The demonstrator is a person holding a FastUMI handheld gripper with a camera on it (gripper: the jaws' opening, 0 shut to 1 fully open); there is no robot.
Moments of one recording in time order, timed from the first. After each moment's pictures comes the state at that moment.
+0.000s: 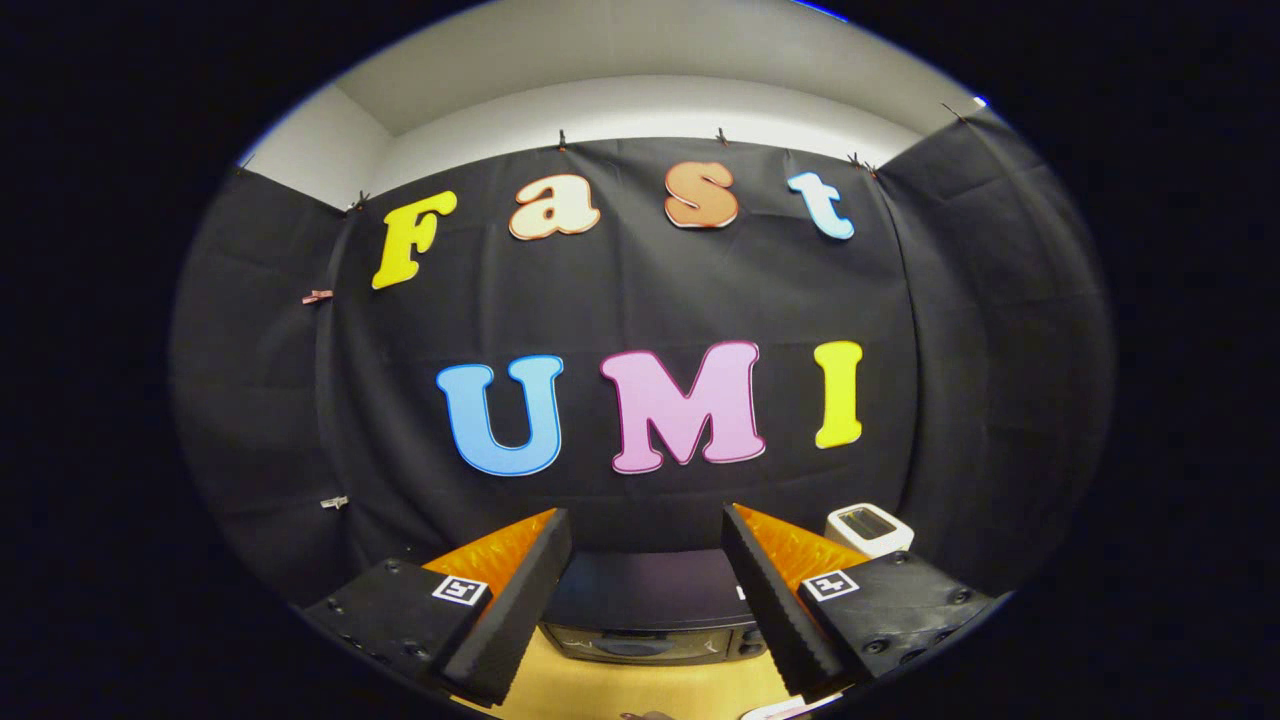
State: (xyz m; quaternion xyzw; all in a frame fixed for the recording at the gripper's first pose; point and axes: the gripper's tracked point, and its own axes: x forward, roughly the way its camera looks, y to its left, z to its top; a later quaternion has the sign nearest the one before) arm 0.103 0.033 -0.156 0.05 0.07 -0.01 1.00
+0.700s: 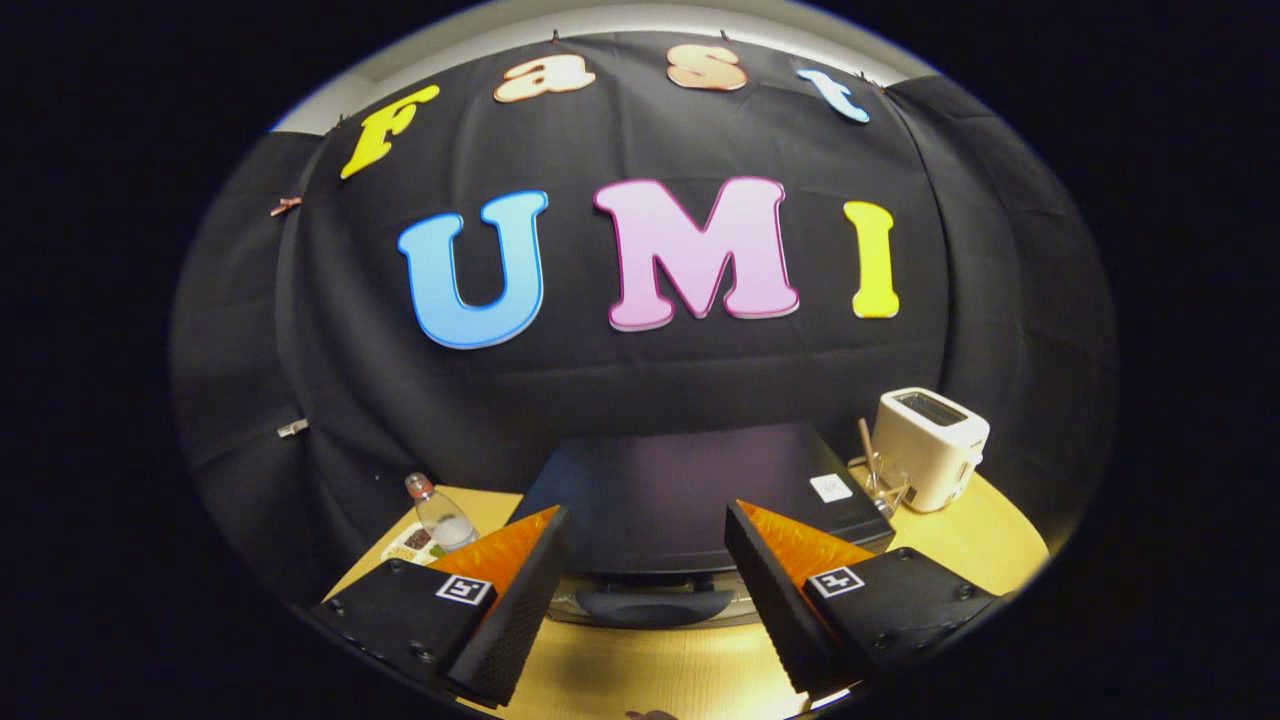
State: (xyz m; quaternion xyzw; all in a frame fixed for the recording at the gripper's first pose) arm 0.160 0.060 -0.387 0.04 0.23 -0.02 0.97
